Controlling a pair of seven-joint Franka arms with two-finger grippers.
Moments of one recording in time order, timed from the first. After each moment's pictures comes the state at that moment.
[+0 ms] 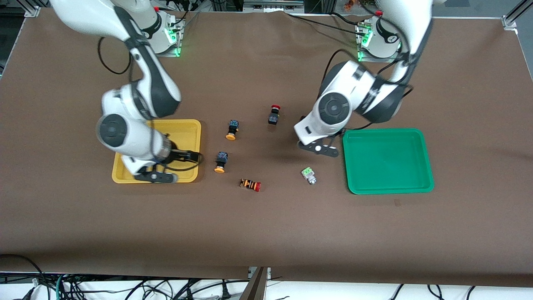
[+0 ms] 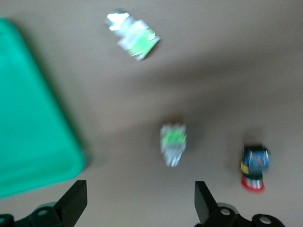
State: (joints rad) left arm -0.48 0.53 -0.12 -1.64 -0.02 1.94 -0.31; right arm 0.26 0.54 0.13 -1.62 0.08 2.13 0.42
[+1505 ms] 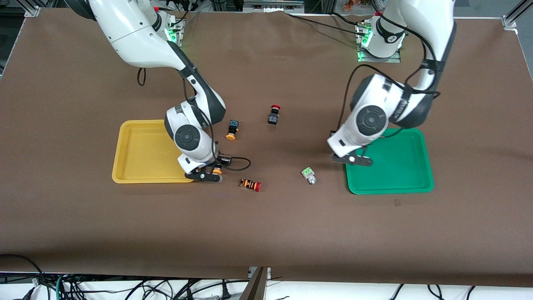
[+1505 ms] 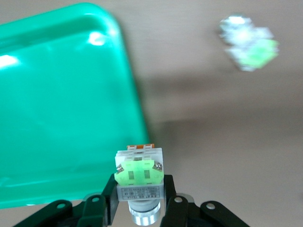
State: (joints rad) left arm -0.34 0.44 -0.04 -1.78 0.06 1.96 -0.24; right arm 0.37 0.73 0.11 -1.59 -0.03 2.26 0.58
